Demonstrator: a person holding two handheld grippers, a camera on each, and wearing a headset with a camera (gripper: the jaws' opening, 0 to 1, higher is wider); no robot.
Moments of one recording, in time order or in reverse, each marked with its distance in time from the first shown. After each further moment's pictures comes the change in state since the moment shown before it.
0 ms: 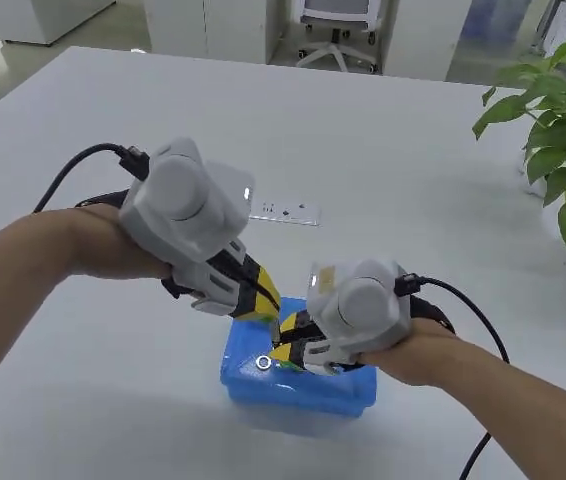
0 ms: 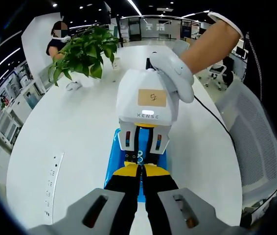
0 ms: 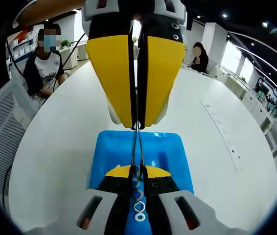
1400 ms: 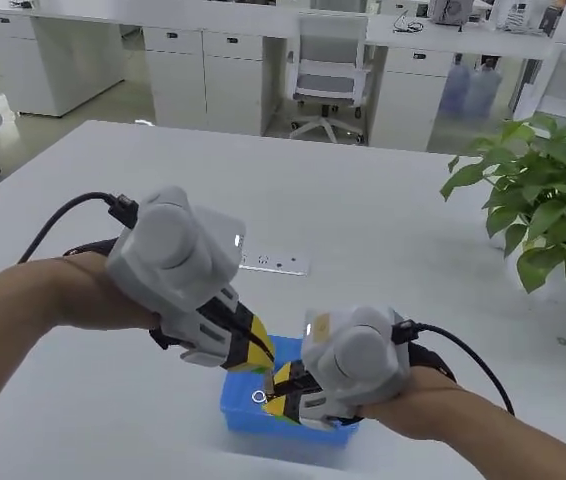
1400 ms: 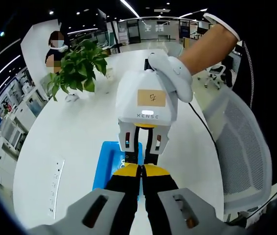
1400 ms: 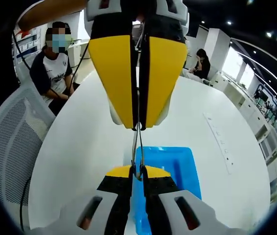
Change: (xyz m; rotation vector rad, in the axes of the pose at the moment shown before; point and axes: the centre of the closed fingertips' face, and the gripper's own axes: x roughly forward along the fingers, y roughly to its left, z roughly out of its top) left arm -0.037 -0.053 0.038 0.034 -0.014 0.033; right arm -0.048 0.052 0.036 -0.044 -0.004 -0.019
